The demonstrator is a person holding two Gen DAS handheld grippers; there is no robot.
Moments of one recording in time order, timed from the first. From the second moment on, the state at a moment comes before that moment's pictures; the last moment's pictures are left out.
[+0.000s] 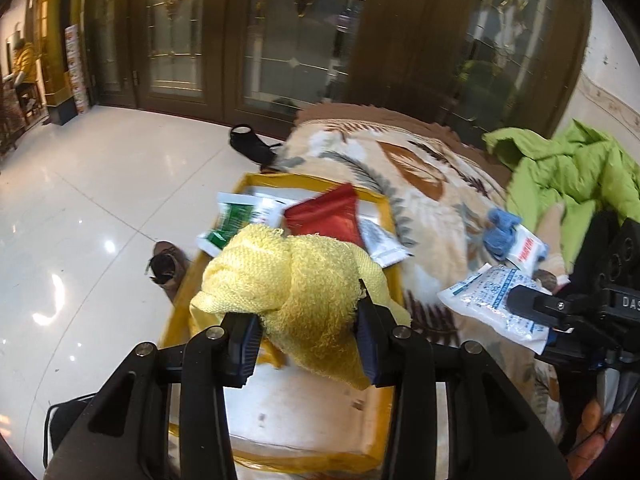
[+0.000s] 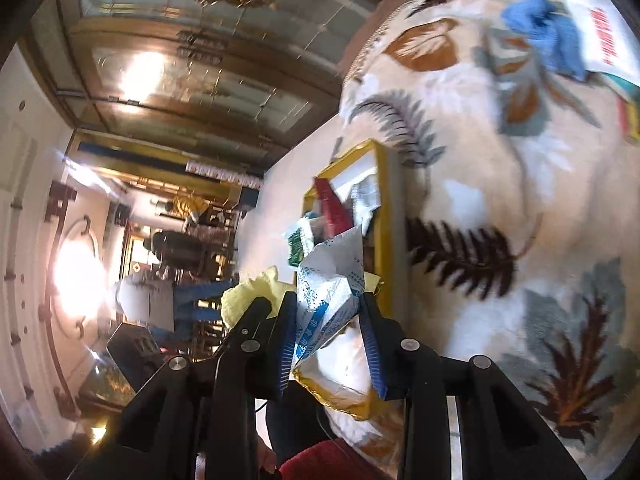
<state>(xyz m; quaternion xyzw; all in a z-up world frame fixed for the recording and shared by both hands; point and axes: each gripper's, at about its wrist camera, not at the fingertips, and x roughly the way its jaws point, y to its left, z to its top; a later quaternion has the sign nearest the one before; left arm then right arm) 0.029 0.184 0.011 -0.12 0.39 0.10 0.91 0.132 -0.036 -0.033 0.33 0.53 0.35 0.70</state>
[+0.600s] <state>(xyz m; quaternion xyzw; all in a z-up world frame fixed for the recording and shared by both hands) 0.040 0.236 -0.015 -0.12 0.41 0.15 0.89 0.138 0.049 -0.055 0.26 0.57 0.38 0.68</state>
